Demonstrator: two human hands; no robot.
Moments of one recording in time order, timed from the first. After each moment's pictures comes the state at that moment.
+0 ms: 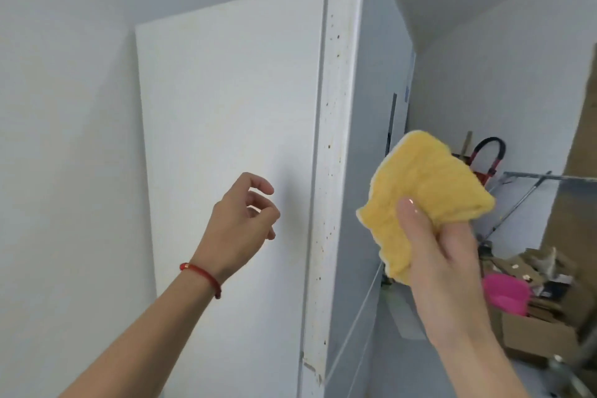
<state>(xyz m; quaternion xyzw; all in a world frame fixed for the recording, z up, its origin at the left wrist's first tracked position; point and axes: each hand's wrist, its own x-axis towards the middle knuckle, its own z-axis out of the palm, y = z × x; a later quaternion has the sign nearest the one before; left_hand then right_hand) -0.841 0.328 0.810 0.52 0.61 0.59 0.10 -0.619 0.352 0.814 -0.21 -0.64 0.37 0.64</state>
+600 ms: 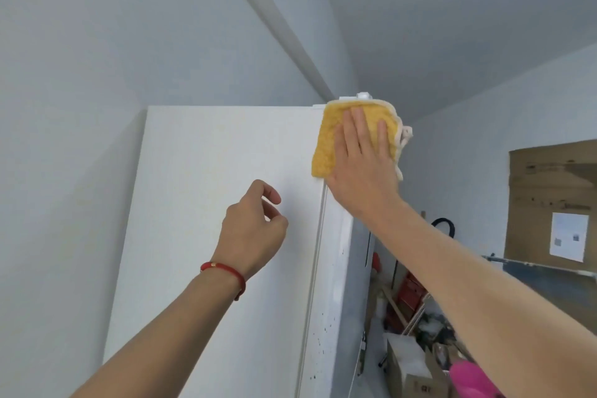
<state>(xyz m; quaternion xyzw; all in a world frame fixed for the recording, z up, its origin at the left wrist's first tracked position) -0.866 0.337 0.910 0.54 0.56 0.62 0.00 -0.715 0.475 1.000 -0.41 -0.68 -0.51 0.33</state>
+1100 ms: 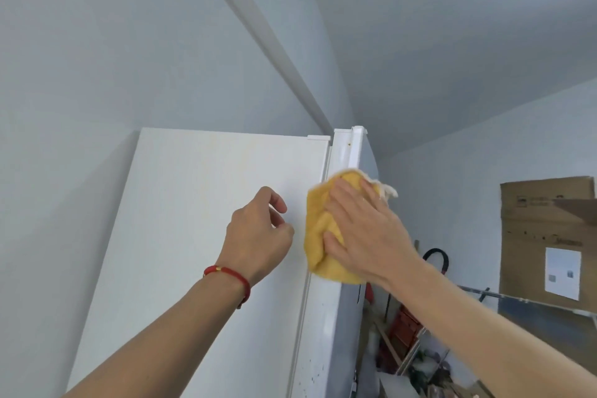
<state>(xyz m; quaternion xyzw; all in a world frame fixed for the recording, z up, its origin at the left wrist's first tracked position) -0.857 0.354 0.946 0.56 0.55 0.63 -0.04 -0.677 0.473 0.974 -0.26 -0.75 -0.52 0.30</state>
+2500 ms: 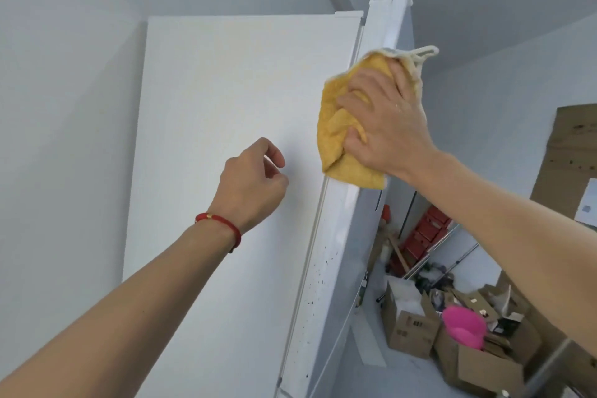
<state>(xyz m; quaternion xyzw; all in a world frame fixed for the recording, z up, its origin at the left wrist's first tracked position) -0.867 0.360 0.869 0.52 0.61 0.60 -0.02 -0.687 0.504 0.977 -0.15 -0.78 -0.50 0.36</state>
